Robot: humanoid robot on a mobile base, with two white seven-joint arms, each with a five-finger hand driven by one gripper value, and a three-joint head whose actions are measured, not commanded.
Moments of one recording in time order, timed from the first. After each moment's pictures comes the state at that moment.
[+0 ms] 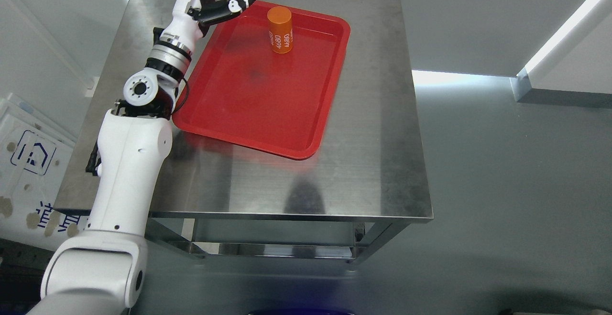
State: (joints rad) left arm -0.66 0.12 -0.05 -1.12 0.24 -0.17 -0.34; right arm 0.00 0.00 0.00 0.00 0.00 0.04 0.04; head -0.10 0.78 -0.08
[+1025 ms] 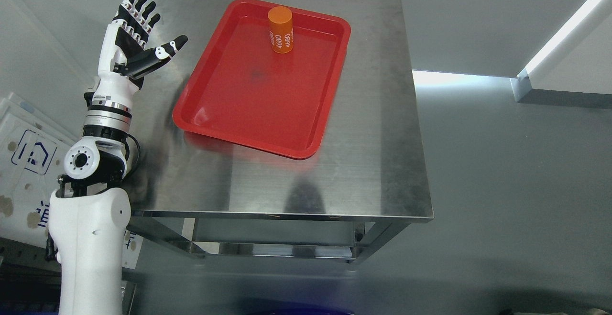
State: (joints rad) left arm -0.32 0.11 0.16 -1.56 0.25 -0.03 -0.21; right arm 0.00 0.00 0.00 0.00 0.00 0.04 0.03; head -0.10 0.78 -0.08
